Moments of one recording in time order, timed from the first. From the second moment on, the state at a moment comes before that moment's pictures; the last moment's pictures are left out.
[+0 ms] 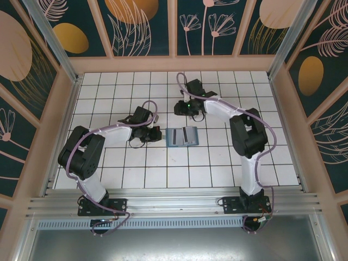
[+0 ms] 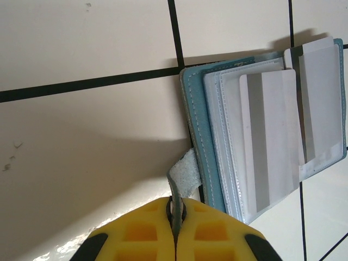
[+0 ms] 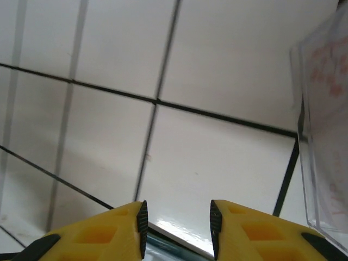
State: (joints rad) left arm -0.48 1.75 0.94 -0.22 0.38 -0.50; right arm 0.51 2.07 1.55 -0.49 -0.30 0.37
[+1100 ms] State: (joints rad) left arm -0.49 1.75 0.92 -0.21 0.32 -0.57; right arm 0.60 1.94 1.30 -0.58 -0.30 0.35
